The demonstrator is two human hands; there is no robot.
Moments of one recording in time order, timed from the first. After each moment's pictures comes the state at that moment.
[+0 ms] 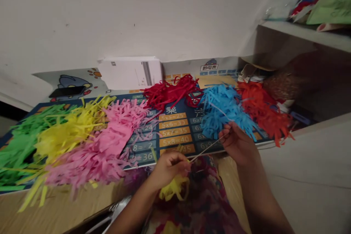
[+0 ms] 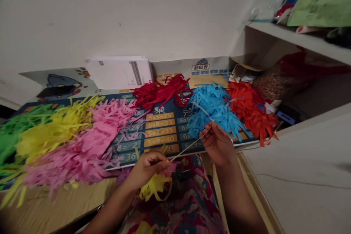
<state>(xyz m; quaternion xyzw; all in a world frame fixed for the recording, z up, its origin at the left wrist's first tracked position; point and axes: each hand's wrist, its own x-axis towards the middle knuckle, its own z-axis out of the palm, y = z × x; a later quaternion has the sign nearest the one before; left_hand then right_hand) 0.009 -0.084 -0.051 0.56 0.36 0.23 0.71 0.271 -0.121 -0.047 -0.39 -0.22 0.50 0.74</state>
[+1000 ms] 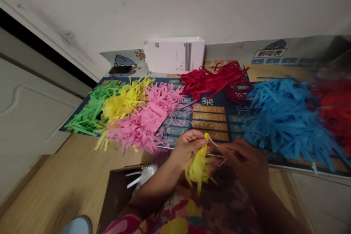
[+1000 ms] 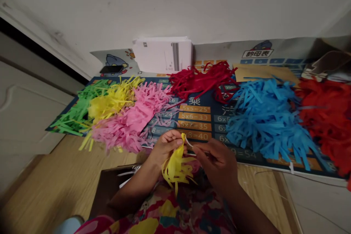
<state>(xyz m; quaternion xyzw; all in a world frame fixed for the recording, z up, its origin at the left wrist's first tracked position) -0.003 -0.070 -0.046 0.21 0.36 0.42 0.81 0.166 -0.123 -0.029 -0.56 -0.65 0.18 0.48</state>
